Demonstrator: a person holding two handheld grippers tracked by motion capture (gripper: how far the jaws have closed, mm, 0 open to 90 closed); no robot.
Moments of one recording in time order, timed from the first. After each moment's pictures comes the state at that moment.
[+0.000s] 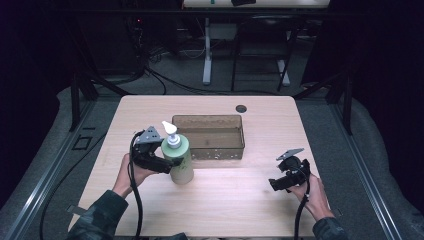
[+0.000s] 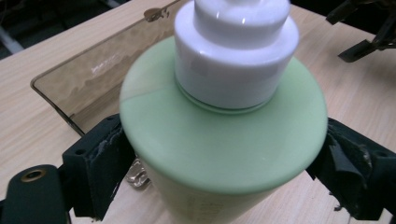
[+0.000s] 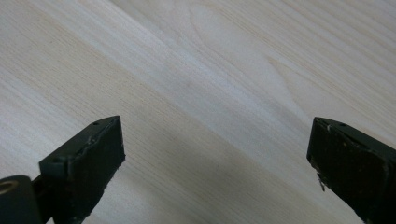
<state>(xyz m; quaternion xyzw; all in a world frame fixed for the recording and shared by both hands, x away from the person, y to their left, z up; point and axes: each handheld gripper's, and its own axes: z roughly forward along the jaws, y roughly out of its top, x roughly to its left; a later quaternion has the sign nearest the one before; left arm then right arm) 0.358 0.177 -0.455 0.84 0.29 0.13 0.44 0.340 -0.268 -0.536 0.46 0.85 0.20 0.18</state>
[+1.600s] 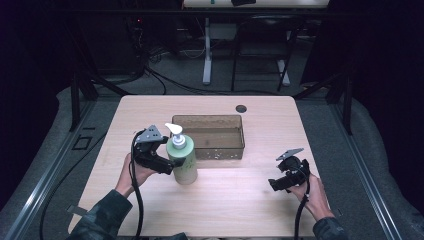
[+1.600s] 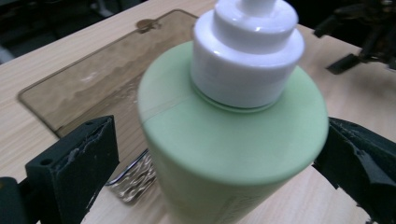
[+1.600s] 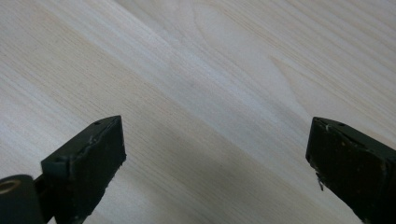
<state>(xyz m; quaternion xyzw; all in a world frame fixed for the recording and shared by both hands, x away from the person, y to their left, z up) 0.361 0.171 -0.456 0.83 0.28 0.12 0.46 0.340 -0.267 -0.536 0.45 0.85 0.20 0.17</state>
